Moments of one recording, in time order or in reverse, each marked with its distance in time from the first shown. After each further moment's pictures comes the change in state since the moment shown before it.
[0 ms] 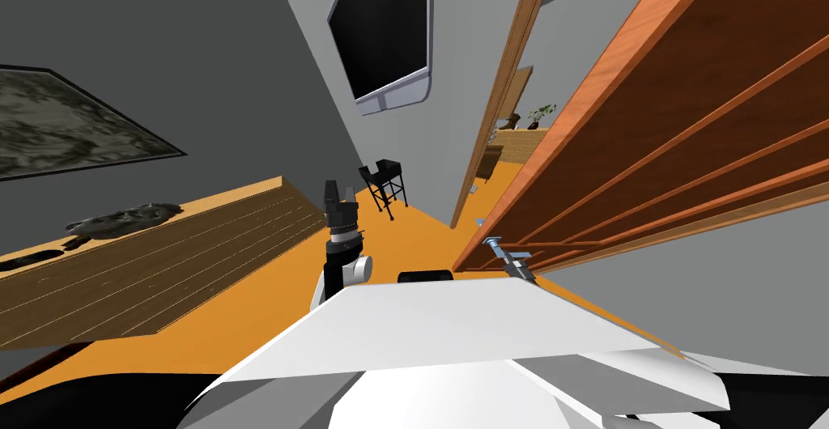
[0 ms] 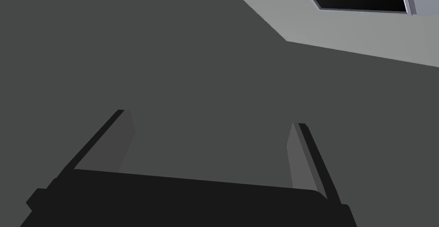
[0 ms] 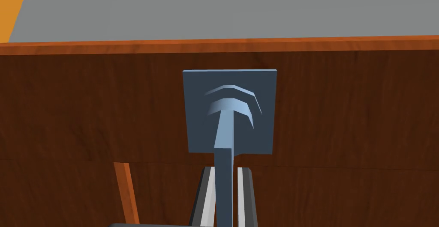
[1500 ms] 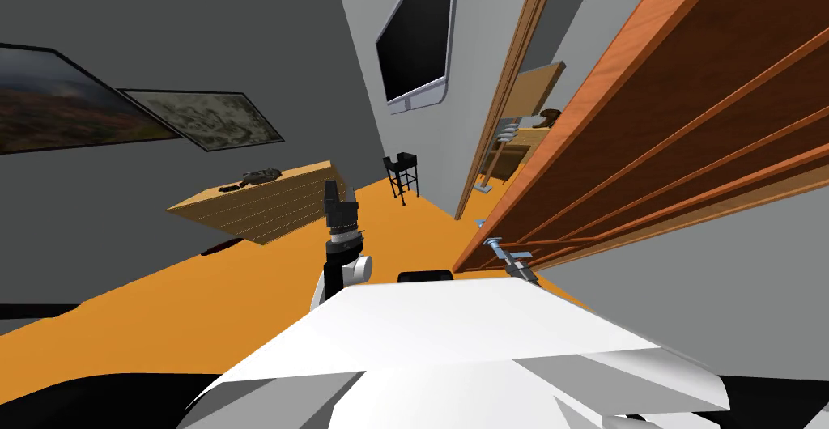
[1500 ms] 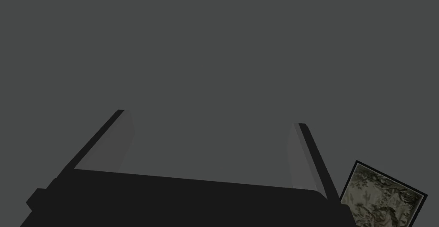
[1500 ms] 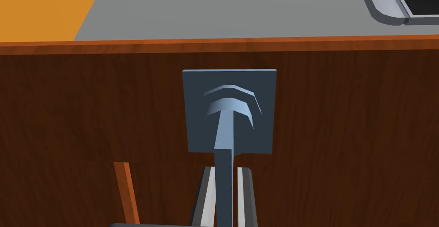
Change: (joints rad) arm -0.036 -0.021 0.018 0.090 0.011 -0.071 -0.020
